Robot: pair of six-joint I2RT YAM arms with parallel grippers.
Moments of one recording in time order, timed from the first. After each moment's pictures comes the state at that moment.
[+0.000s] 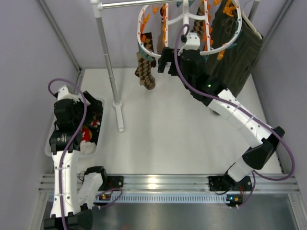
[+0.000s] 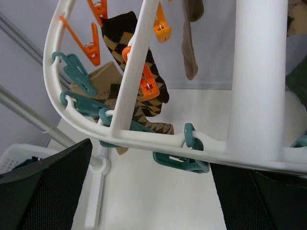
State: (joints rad) left arm 0.13 0.76 1.02 -0.66 0.05 -0.47; right arm 0.77 1.58 1.78 -0.34 0.47 0.35
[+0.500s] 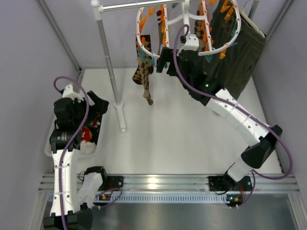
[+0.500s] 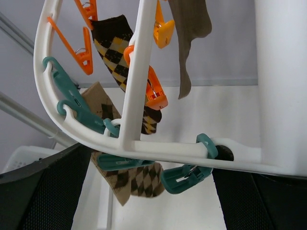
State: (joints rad) left arm 0.13 0.78 1.03 -0.64 0.23 -0.44; right arm 0.76 1.59 1.76 -0.33 0.46 0.39
